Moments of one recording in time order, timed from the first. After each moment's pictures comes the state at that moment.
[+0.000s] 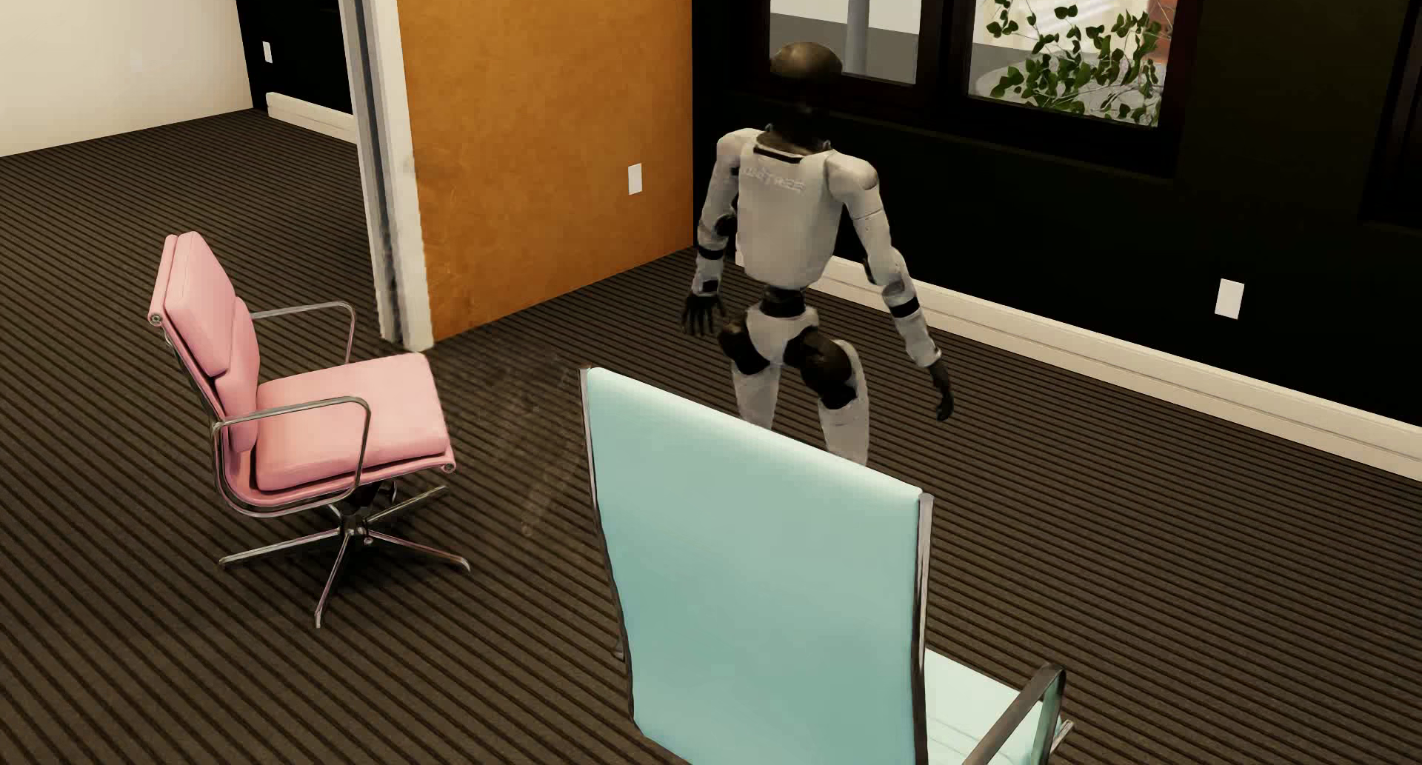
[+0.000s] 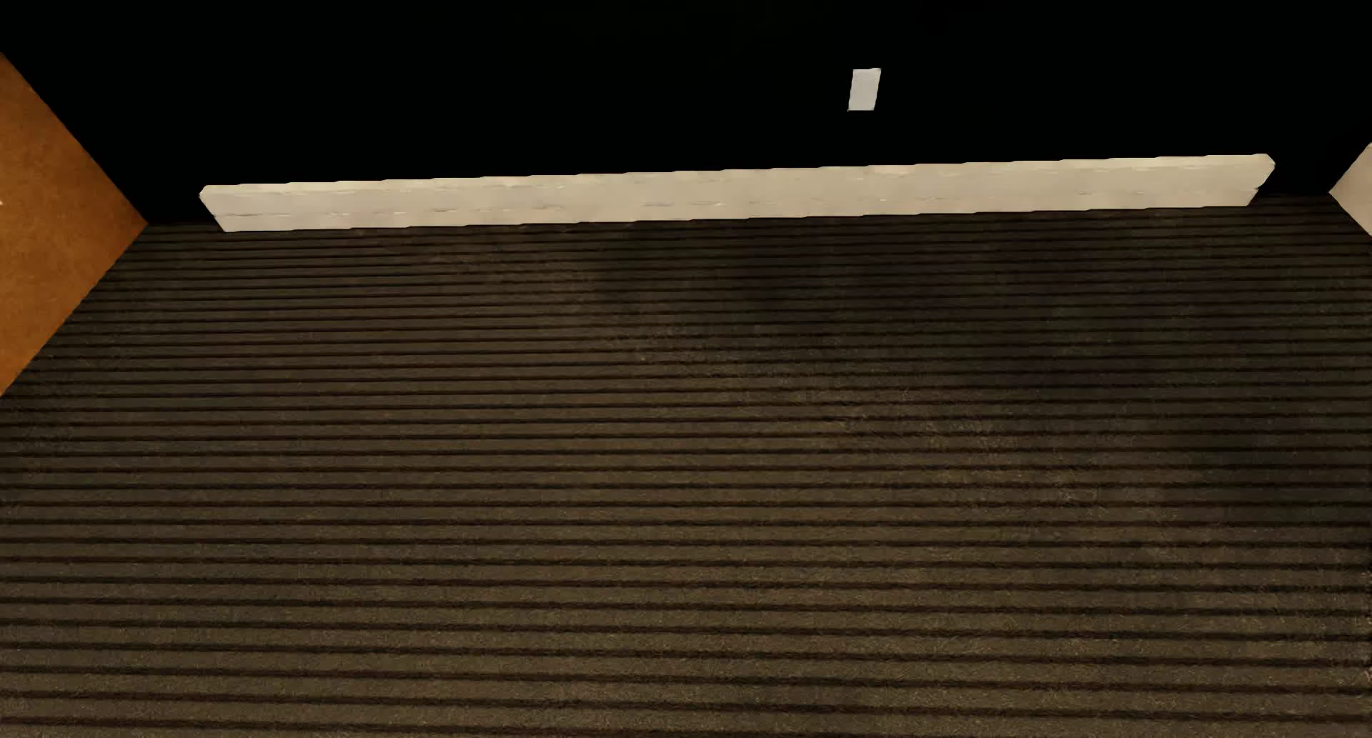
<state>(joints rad) -0.10 -0.04 0.03 0.06 -0.13 0.06 0.01 -0.04 0.06 0.25 0.13 -0.07 -0.10 -0.08 0.01 0.33 -0.50 -0.13 0.24 -0.35 0.50 1.39 1.29 0.22 -0.09 0.01 0.07 0.20 -0.11</state>
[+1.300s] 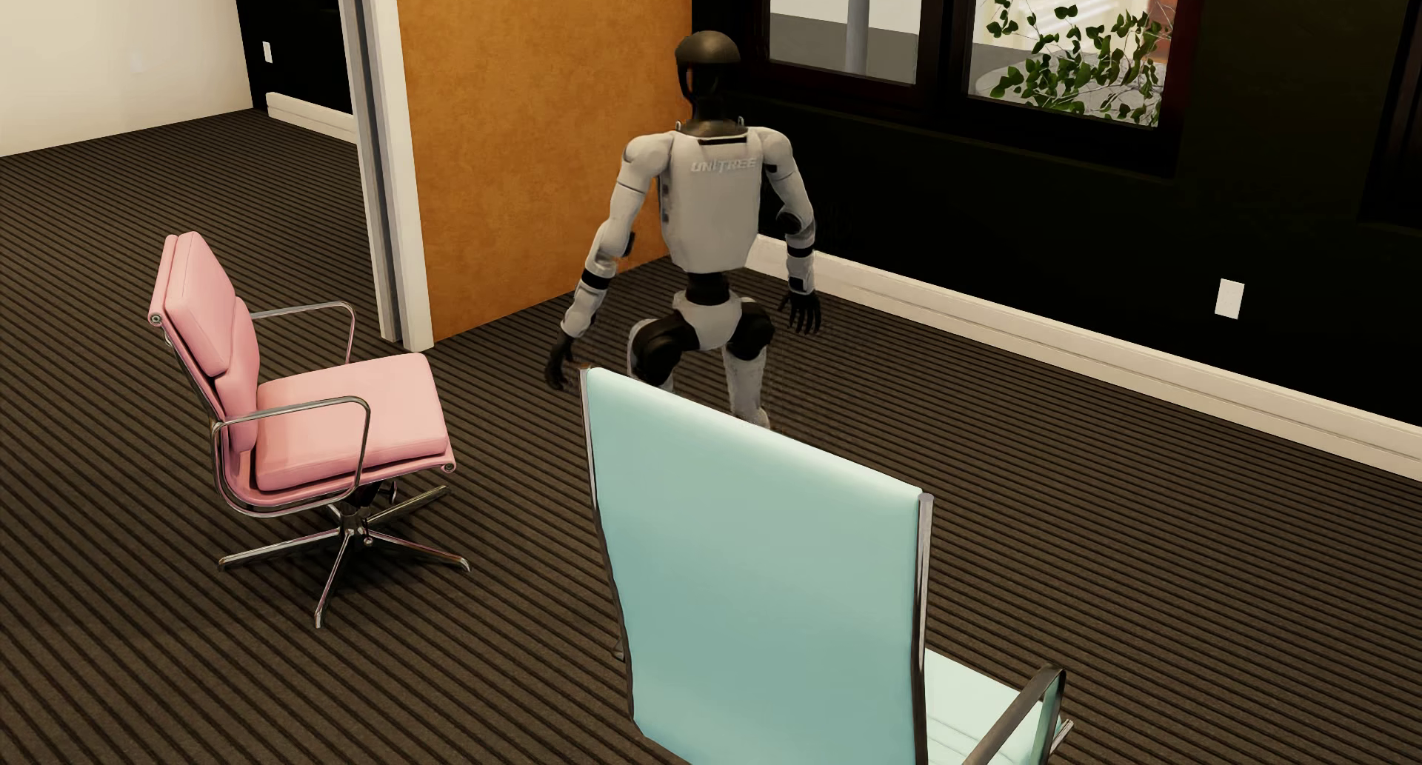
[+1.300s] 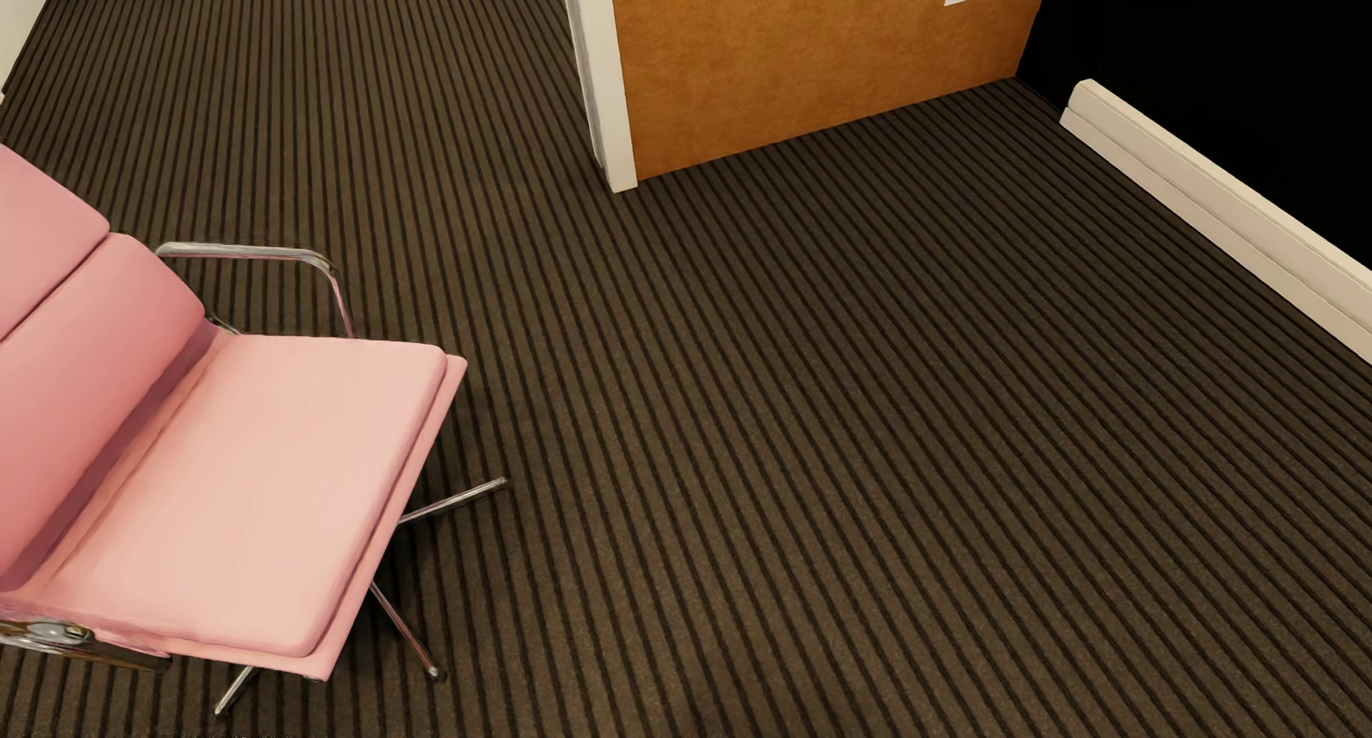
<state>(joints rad) -0.02 -0.15 0.00 -0.03 -0.16 0.05 0.02 -0.07 0.15 0.18 0.84 -0.02 -0.05 -0.03 -0.15 0.40 -0.50 -0.02 0.22 -0.37 0.51 1.29 1.18 0.30 -0.04 0.04 0.01 0.12 -0.15</state>
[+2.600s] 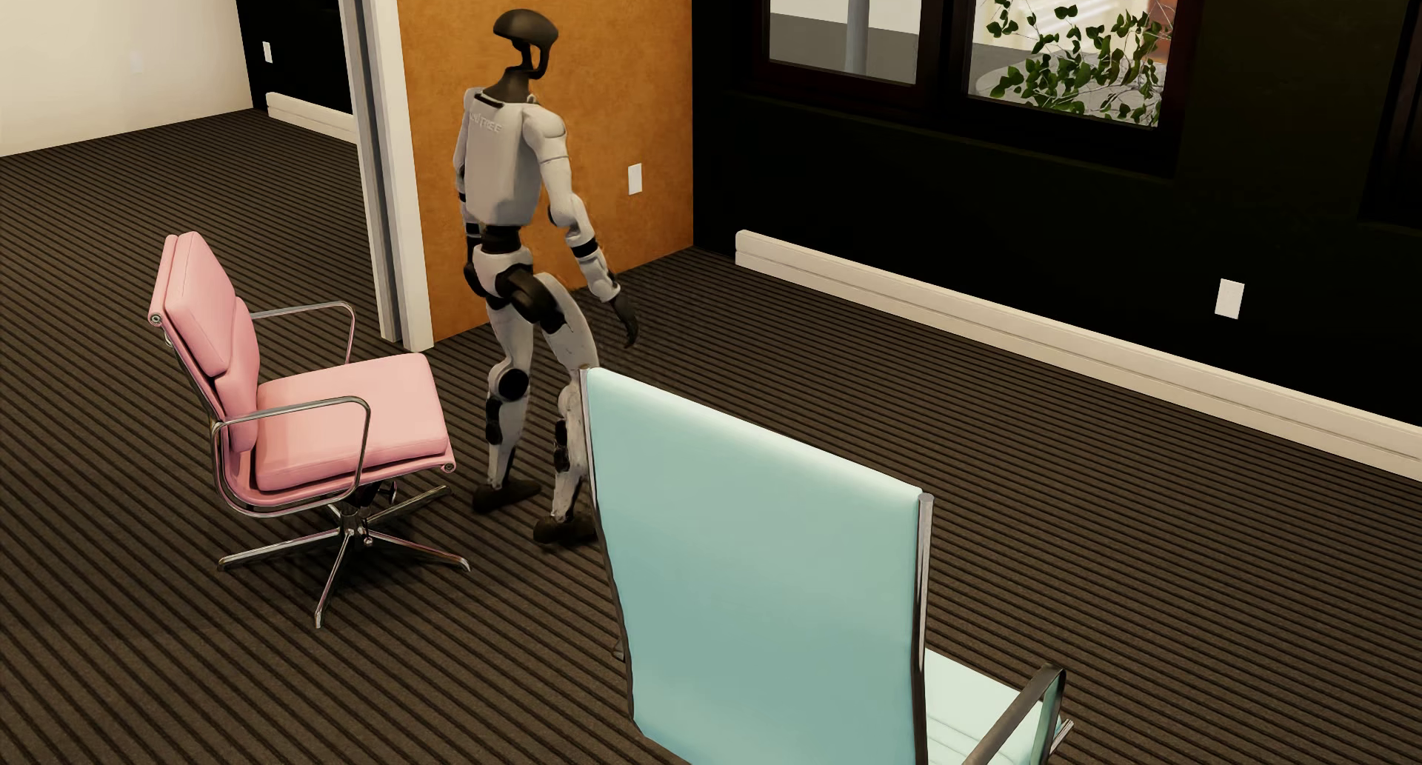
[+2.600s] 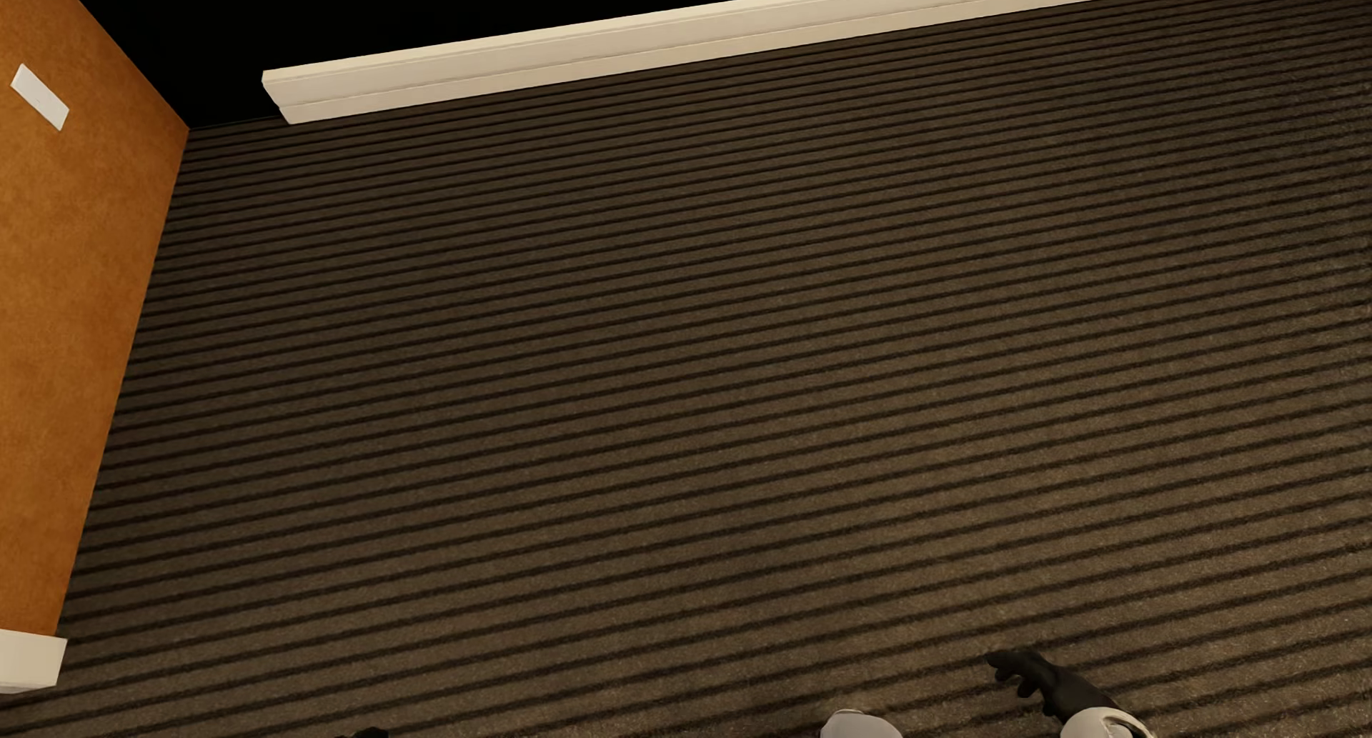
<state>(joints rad) -0.11 -0.29 0.00 0.05 -0.07 0.06 0.05 -0.03 0.23 0.33 0.60 -0.07 -0.17 -0.13 -0.17 0.40 -0.50 -0.07 0.17 -0.33 0.61 1.23 1.10 0.31 -0.15 0.00 -0.02 0.26 -0.20</state>
